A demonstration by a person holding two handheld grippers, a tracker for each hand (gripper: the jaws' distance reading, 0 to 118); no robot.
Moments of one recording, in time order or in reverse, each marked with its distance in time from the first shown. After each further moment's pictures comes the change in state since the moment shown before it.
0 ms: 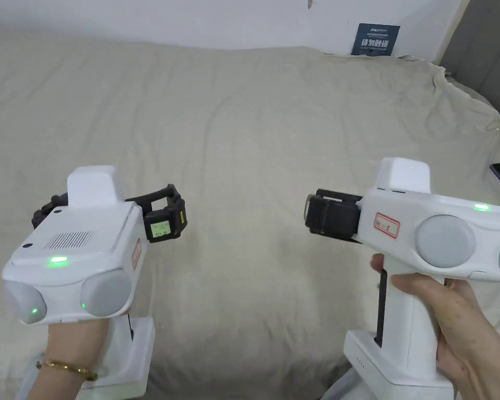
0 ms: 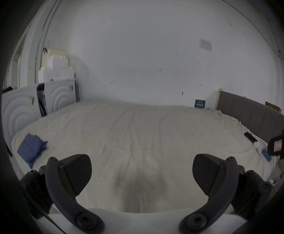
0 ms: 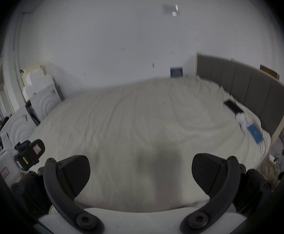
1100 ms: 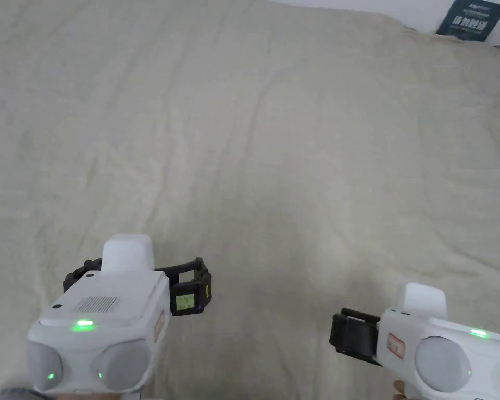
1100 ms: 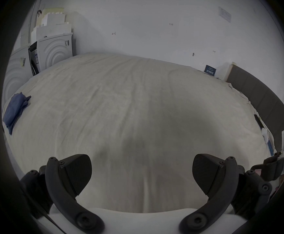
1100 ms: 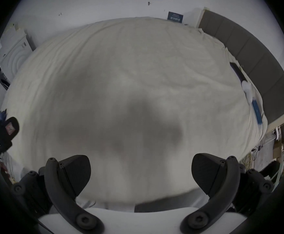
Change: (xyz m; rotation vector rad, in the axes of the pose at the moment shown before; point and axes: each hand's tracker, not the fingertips) left arm -0.029 -0.061 -0.132 -0.341 0.032 0.062; right arm -0.001 -0.026 -0.169 -0.360 -0.217 0.100
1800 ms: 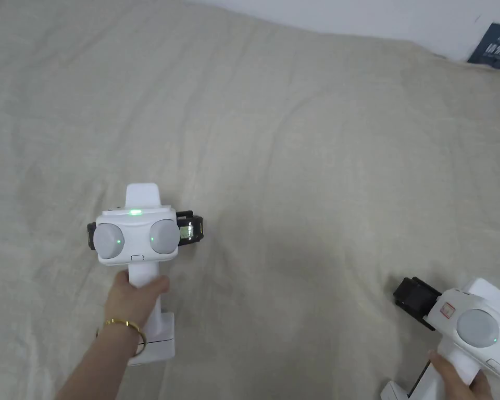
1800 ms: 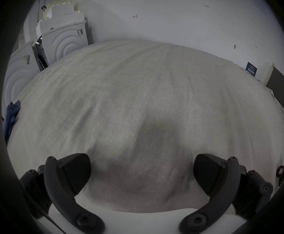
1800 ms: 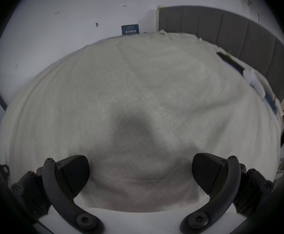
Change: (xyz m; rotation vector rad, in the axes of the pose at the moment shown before) left arm -0.015 0.084 -0.174 -0.123 0.239 0.072; right arm 0.066 0.079 -0.140 0.183 -0.053 -0.395
